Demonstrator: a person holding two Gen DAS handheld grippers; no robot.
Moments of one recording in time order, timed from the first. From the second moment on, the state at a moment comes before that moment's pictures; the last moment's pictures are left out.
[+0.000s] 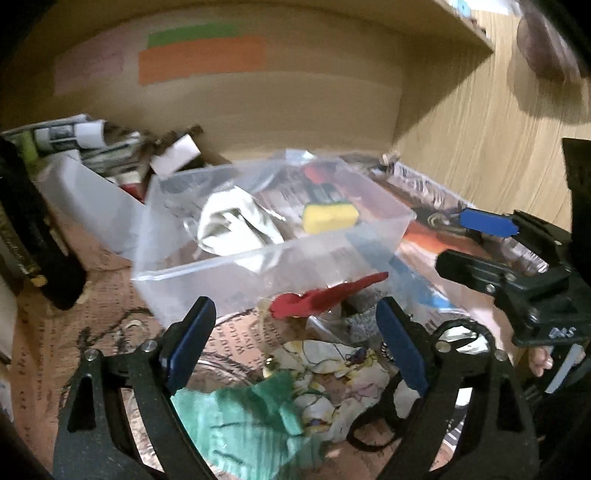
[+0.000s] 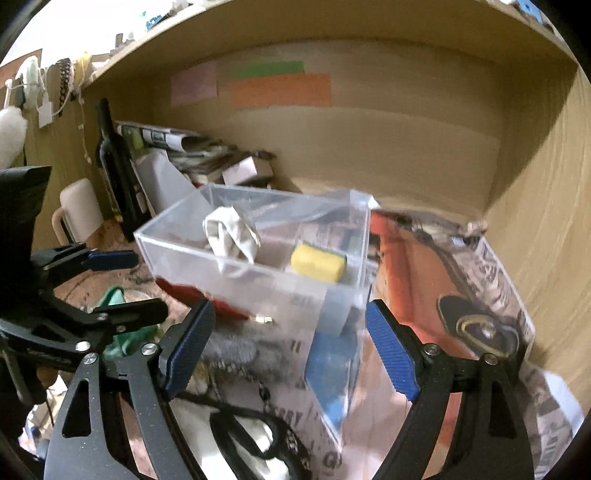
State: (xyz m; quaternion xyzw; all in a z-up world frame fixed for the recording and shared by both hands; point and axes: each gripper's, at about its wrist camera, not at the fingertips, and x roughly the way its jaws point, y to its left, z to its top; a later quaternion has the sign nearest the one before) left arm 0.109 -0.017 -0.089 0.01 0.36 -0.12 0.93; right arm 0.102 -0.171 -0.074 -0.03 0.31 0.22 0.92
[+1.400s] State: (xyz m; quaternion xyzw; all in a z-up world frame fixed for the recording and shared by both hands) left arm 0.097 0.023 -0.074 -0.06 0.33 -0.10 0.94; right arm 0.130 -0.123 -0.121 -0.05 0.42 0.30 0.86
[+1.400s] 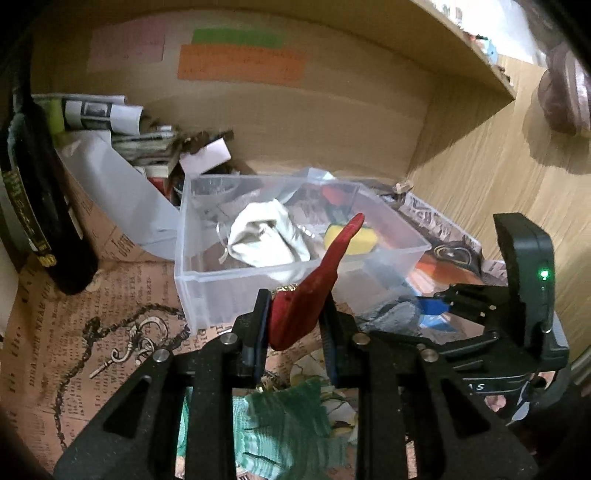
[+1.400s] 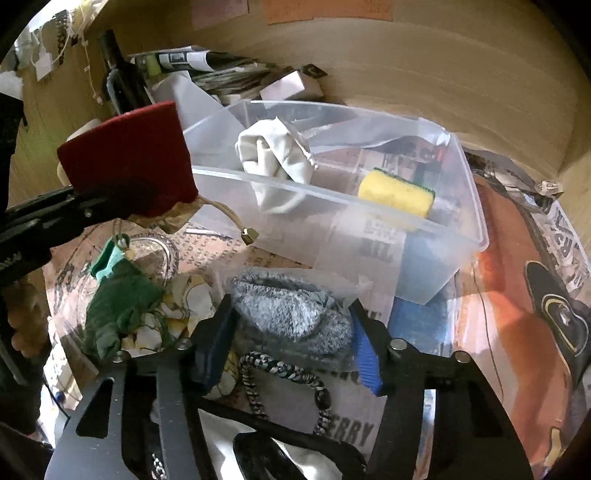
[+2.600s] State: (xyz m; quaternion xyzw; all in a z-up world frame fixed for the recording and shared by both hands) left arm 0.173 0.036 -0.058 0.01 0.30 0.02 0.95; right arm 0.183 -0.136 -0.052 -0.01 0.31 0.26 0.91
